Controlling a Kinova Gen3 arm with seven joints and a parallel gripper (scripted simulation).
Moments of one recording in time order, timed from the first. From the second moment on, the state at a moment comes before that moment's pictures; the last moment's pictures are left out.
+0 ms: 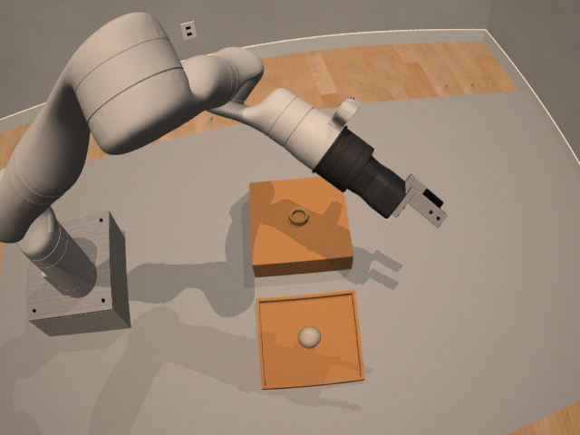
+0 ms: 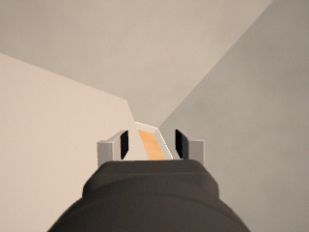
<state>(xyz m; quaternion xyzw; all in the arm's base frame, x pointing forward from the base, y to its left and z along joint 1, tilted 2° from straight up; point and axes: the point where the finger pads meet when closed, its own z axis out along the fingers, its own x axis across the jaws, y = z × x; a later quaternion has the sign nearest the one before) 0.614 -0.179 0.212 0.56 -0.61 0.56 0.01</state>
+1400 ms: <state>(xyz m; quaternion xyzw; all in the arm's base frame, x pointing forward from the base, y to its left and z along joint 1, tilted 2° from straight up) 0.535 -0.227 0.108 0.63 -0.67 0.38 0.13</state>
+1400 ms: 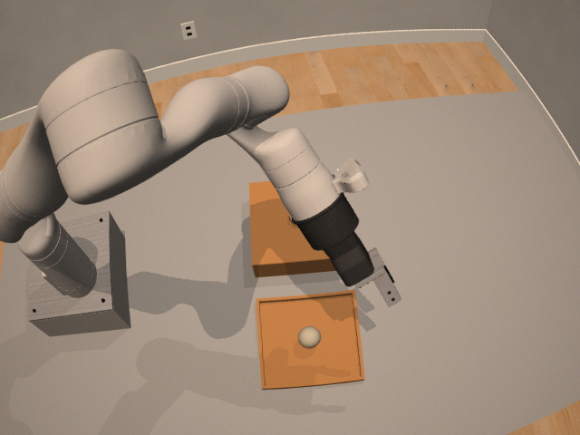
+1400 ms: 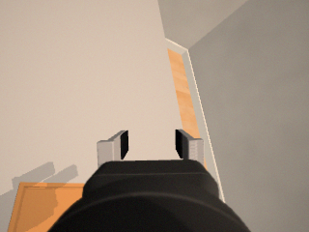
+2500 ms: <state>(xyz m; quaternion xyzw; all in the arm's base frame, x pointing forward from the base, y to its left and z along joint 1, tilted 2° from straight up) 0.416 -0.204 0.018 0.67 -0.74 0.00 0.02</state>
